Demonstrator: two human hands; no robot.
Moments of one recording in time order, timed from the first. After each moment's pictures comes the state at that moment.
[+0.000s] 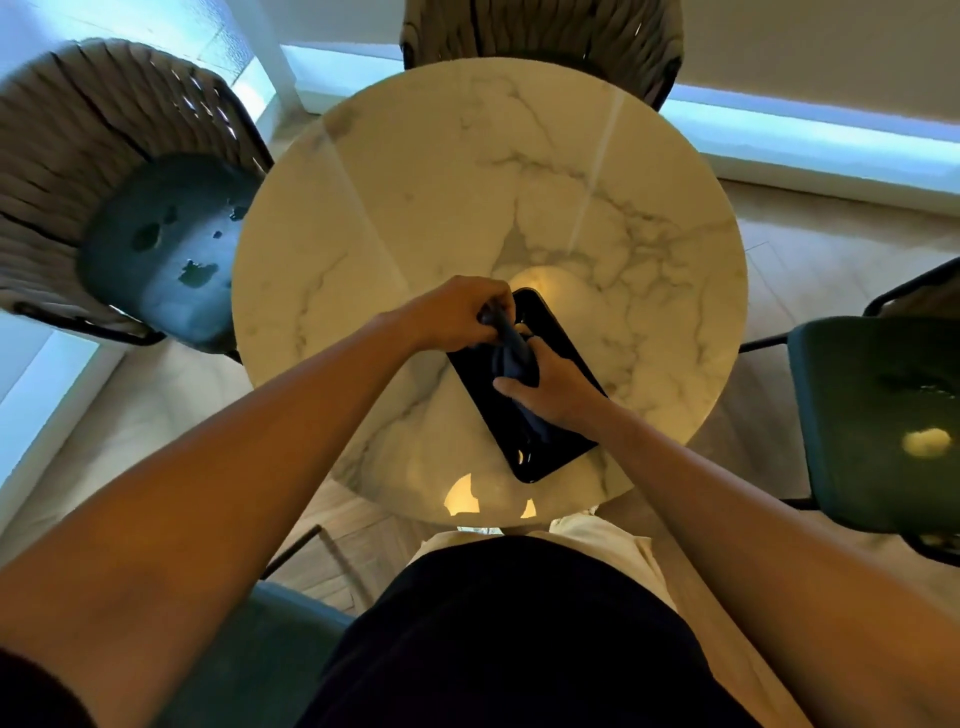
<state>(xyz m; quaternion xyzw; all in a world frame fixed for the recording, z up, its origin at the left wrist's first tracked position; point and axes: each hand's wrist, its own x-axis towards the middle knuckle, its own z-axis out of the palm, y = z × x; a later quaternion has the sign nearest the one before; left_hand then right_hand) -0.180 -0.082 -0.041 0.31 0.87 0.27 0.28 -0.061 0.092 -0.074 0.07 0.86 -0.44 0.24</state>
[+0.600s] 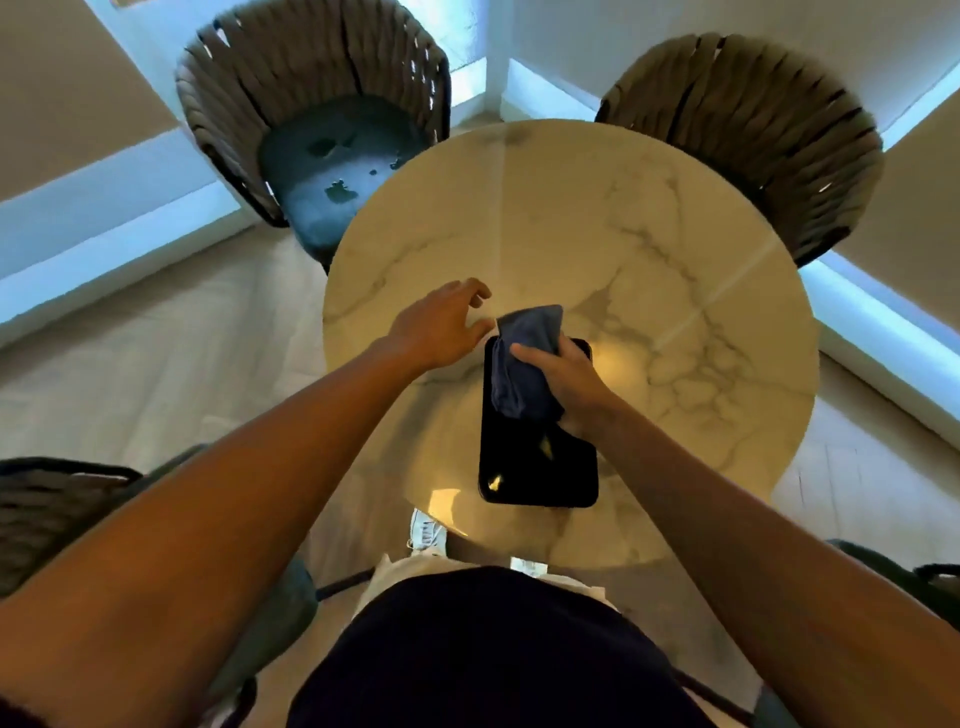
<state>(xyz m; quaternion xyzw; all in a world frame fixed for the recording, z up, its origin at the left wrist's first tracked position) -0.107 -0.121 -0.028 -0.06 0.95 0.29 0.10 -0.119 0.079 -0.035 0.09 0.65 -0.67 0.35</state>
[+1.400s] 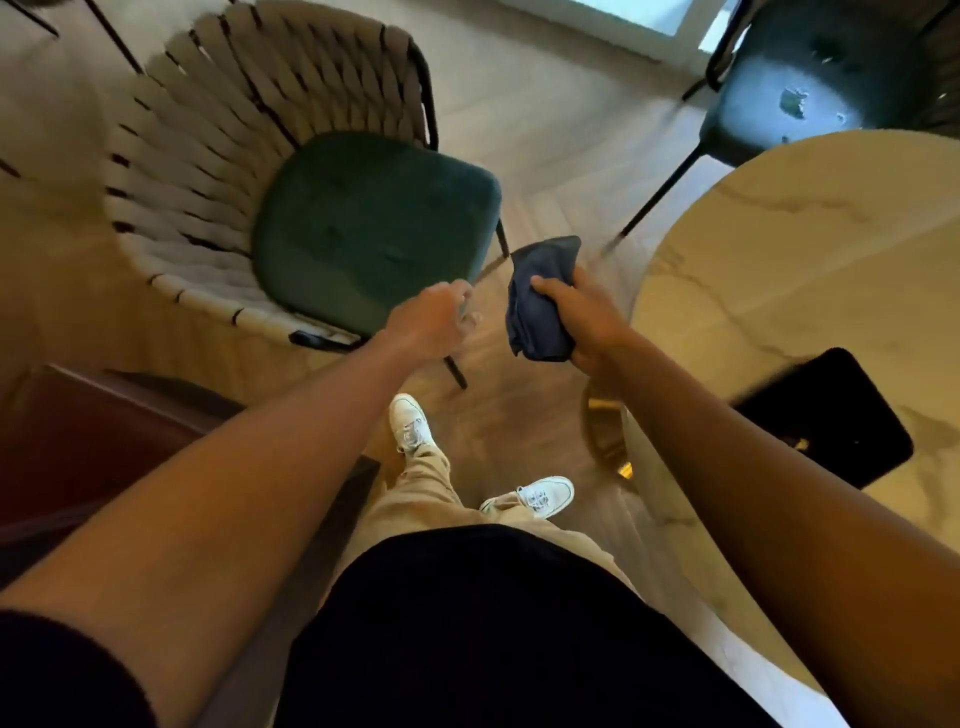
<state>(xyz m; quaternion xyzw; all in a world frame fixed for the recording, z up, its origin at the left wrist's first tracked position) 0.309 -0.130 -0.104 -0.57 0.75 0.33 0.06 0.116 -0.088 -0.068 -0.23 0.68 -0.37 0.59</state>
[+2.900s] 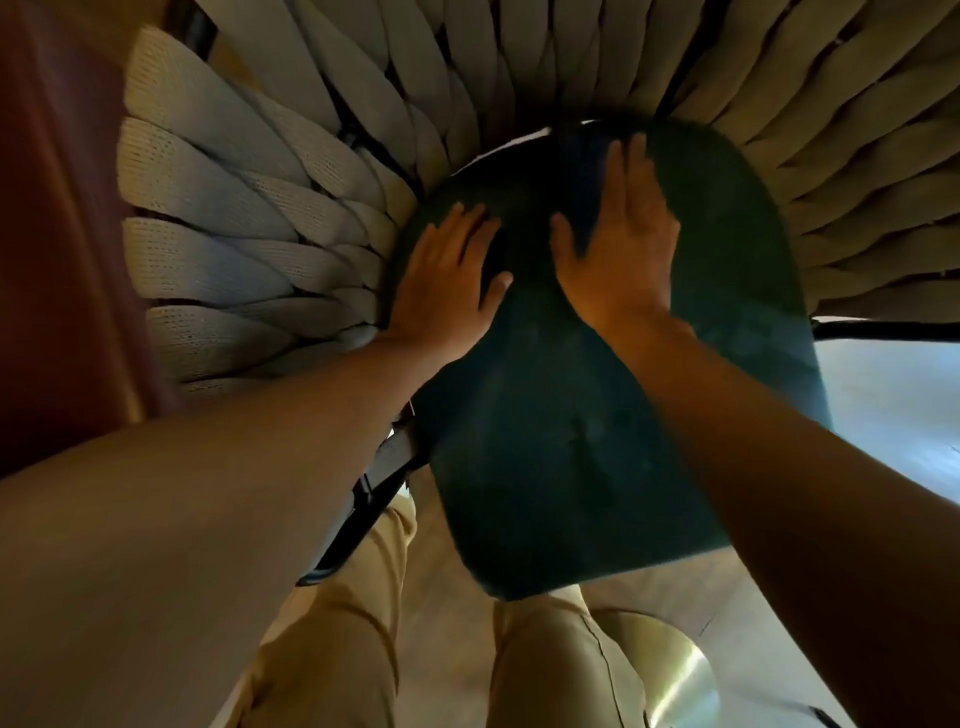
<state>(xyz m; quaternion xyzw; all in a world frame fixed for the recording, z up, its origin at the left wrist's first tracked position) 0.571 -0.364 -0.422 -0.84 0.50 0.18 -0.10 0.452 -0.513 -0.392 -0.89 0.42 -0.02 0.19</state>
